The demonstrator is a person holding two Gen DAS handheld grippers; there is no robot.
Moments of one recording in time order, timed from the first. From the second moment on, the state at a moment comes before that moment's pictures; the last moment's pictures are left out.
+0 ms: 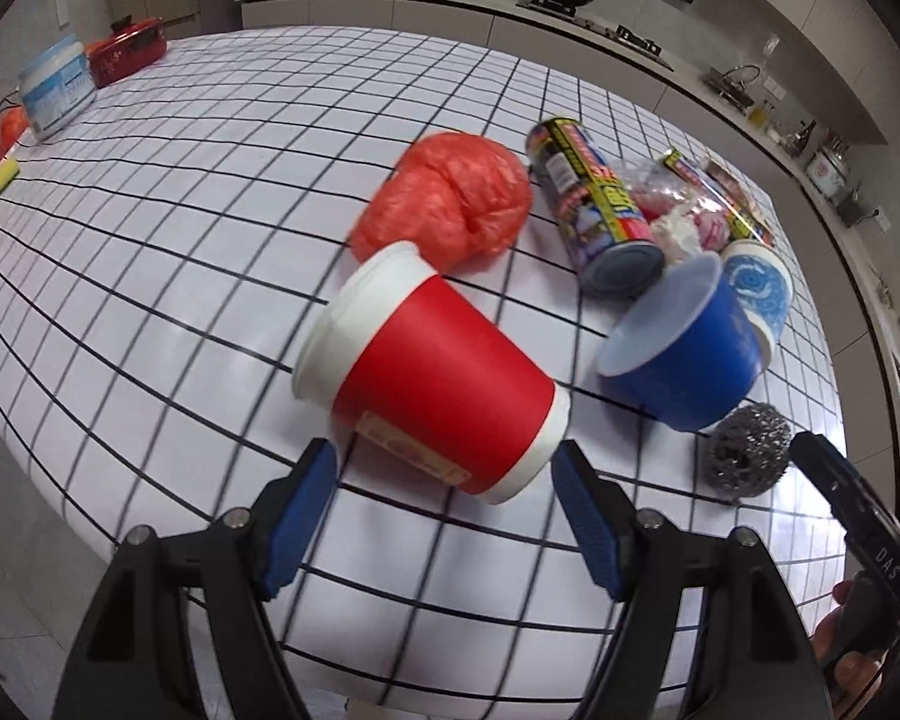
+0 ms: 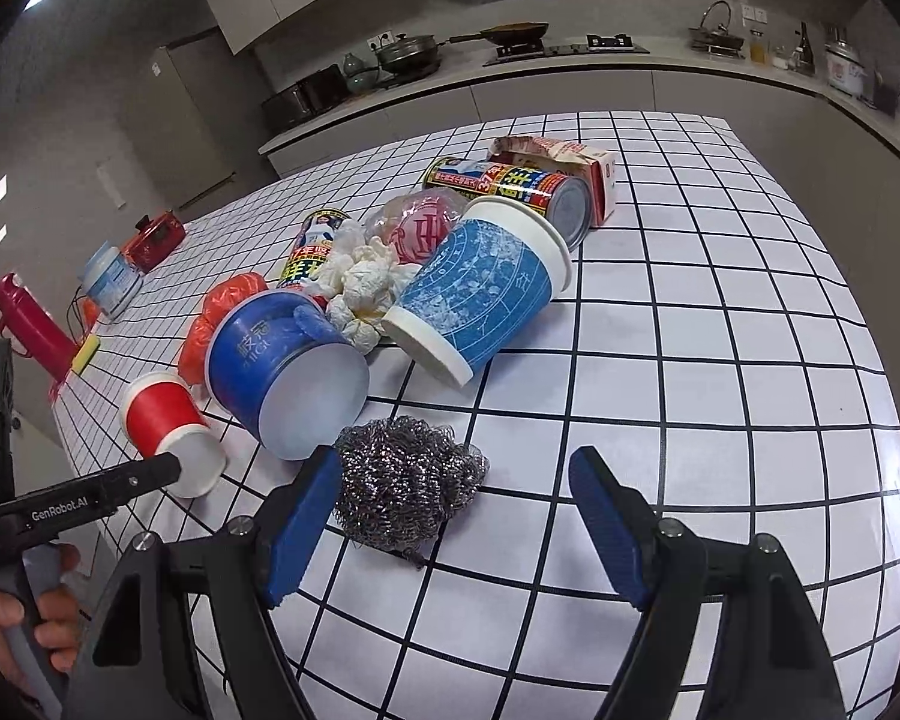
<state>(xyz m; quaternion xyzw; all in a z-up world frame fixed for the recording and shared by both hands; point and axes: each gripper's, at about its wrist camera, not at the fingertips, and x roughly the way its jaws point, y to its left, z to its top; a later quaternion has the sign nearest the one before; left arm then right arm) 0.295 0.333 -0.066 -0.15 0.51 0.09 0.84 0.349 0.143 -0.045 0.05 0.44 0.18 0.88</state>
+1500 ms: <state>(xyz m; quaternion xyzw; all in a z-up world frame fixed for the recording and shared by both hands) 0.313 0.391 -0.087 -0.23 0.53 0.06 0.82 0.353 0.181 -0.056 0.03 0.45 0.15 0.88</state>
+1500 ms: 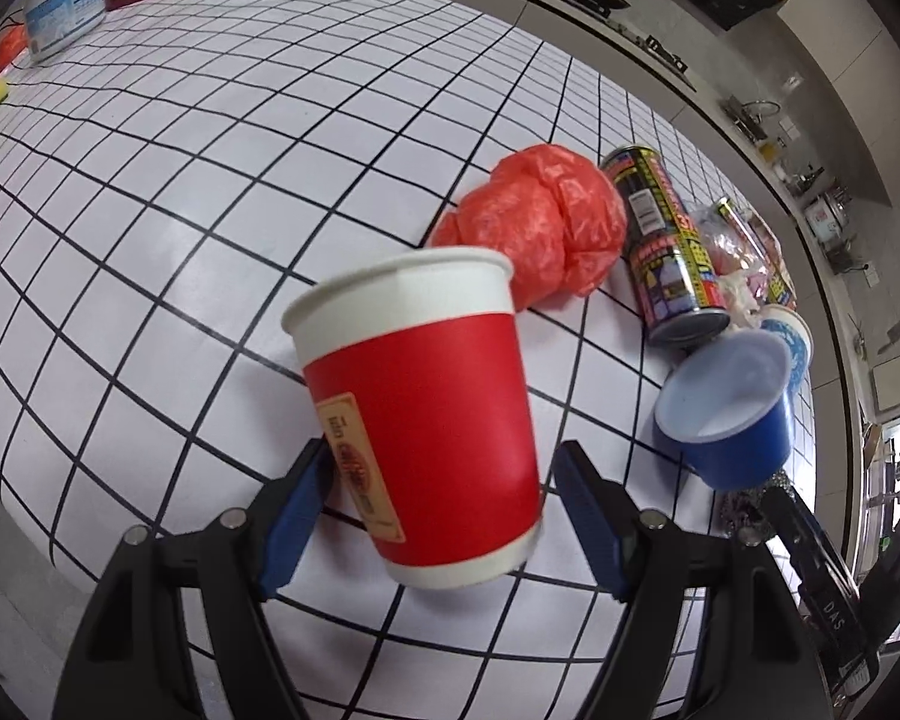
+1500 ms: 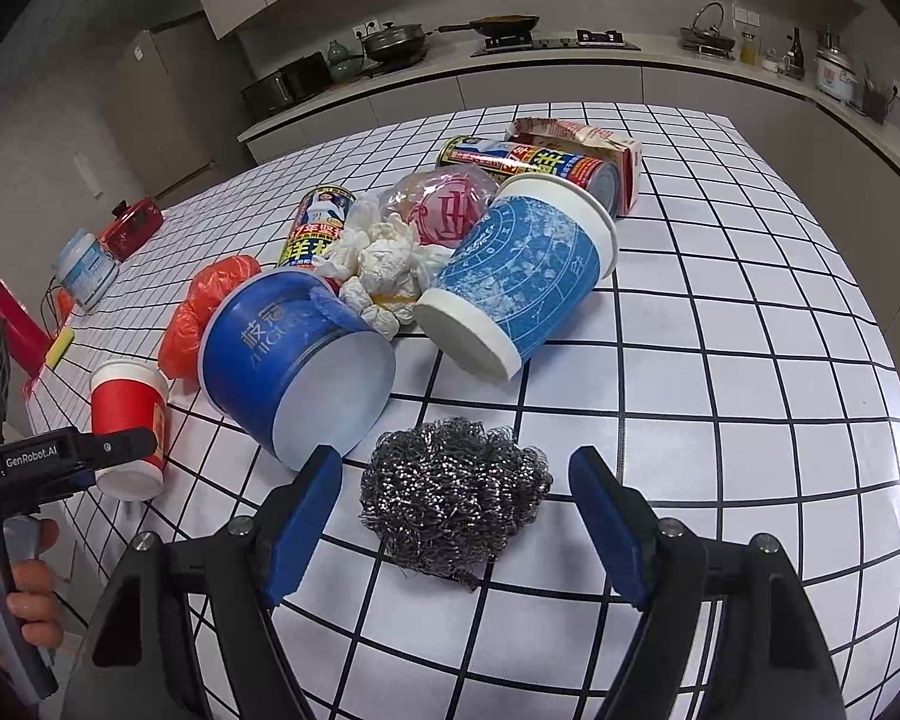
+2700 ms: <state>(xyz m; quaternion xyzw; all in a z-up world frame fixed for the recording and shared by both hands) 0.300 0.384 -0.071 -0.19 0.48 0.02 0.86 0.356 0.179 -0.069 0.05 0.46 0.15 0.88</state>
